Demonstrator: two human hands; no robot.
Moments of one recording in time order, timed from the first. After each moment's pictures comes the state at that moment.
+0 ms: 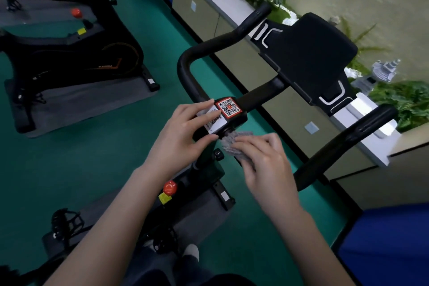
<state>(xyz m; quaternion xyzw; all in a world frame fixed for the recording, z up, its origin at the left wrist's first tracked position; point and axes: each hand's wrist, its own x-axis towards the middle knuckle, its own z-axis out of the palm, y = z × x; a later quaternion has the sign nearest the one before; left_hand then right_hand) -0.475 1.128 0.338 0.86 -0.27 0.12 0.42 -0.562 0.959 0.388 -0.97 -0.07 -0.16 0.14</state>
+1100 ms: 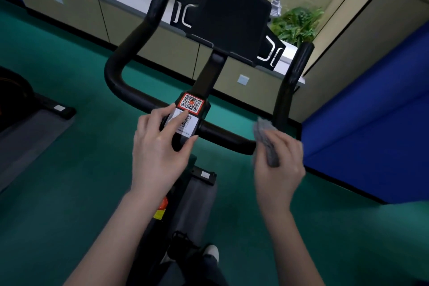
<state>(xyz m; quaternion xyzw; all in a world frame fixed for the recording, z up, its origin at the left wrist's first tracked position) -0.452 1.141 0.337 0.83 -0.35 0.11 0.42 -0.593 1.013 0.361 -0.81 0.33 -0.46 0.15</state>
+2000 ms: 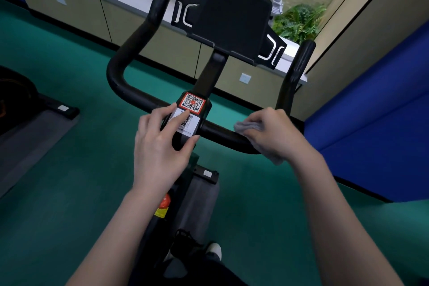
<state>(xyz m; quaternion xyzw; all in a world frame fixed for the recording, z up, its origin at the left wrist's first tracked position) -0.451 1.142 0.337 0.83 -0.35 0.11 0.43 -0.552 0.954 0.417 -0.93 0.30 0.02 0.20</state>
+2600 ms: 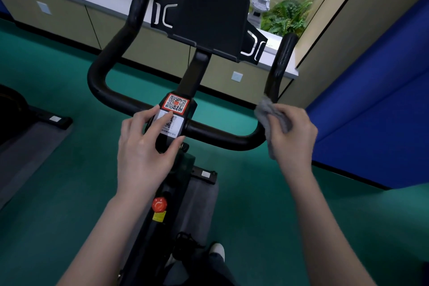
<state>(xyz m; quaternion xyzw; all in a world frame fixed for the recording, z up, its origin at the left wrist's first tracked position) -0.453 1.143 0.337 0.83 -0.36 0.12 0.41 -0.603 0.946 0.387 -0.83 0.35 -0.39 0.18</state>
